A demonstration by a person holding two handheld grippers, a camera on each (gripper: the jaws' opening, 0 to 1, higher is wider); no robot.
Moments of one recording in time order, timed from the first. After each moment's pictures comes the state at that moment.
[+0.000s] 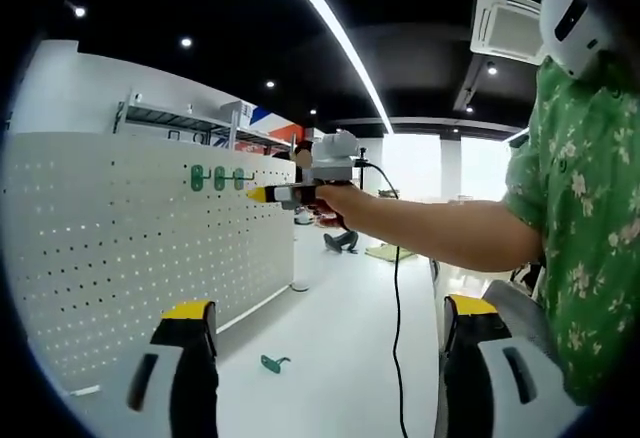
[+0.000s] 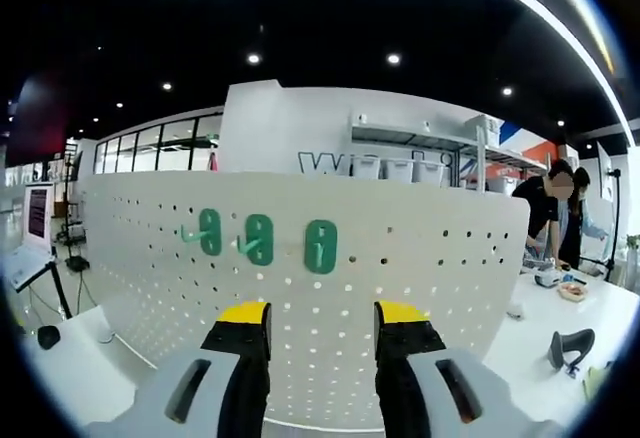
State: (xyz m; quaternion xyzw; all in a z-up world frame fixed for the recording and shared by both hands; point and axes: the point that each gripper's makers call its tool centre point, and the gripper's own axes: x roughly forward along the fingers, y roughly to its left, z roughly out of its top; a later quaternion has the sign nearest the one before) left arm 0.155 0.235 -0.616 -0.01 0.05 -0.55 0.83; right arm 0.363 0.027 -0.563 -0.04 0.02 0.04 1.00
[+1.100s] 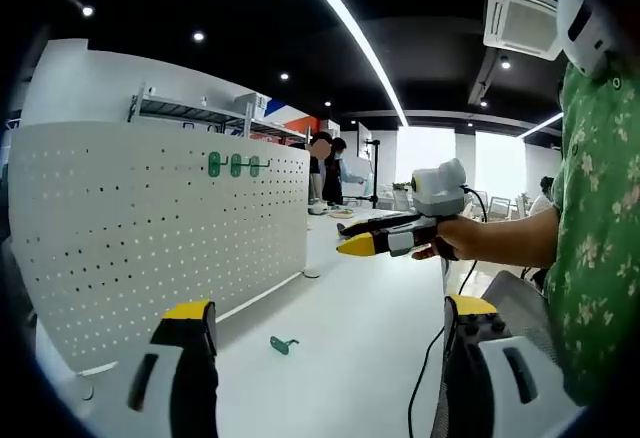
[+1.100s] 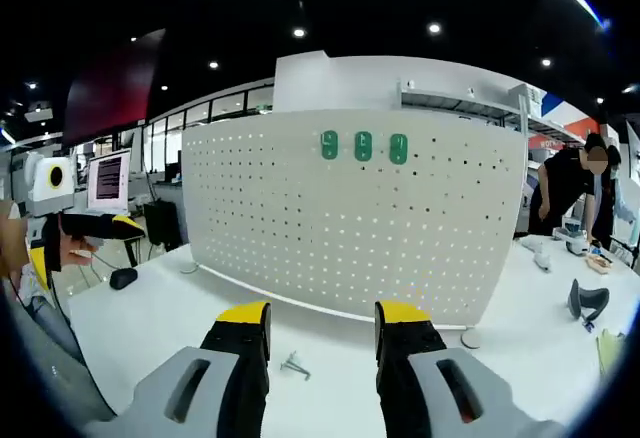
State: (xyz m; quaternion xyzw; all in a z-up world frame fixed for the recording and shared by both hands) left arm 0.148 0.254 -0.631 0.00 0.07 -0.52 0.85; right arm 0.200 0.075 -0.653 -0.04 0.11 0.16 0.98
